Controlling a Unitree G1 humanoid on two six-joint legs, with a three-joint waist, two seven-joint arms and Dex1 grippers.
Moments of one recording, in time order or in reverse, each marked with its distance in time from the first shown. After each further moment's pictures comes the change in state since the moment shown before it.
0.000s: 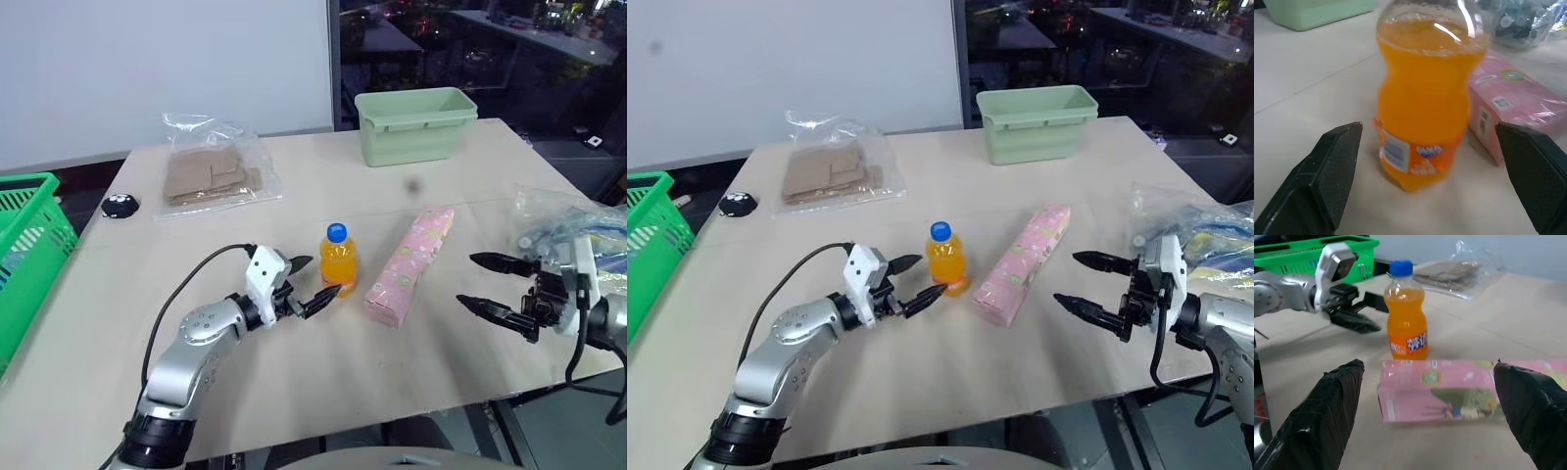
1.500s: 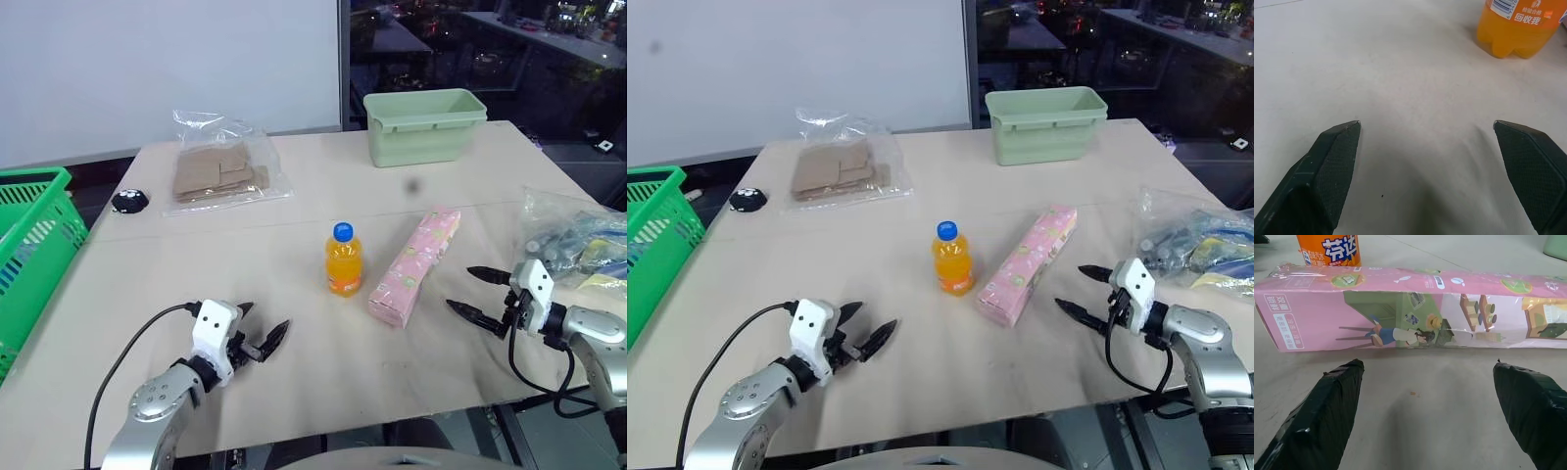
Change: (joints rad) left arm 0.421 -0.015 0.180 -0.105 0.054 -0.060 0.143; right arm -0.093 0.117 0.160 0.376 -0.374 -0.320 -0.087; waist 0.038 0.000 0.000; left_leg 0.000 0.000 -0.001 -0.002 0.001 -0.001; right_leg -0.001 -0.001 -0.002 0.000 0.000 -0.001
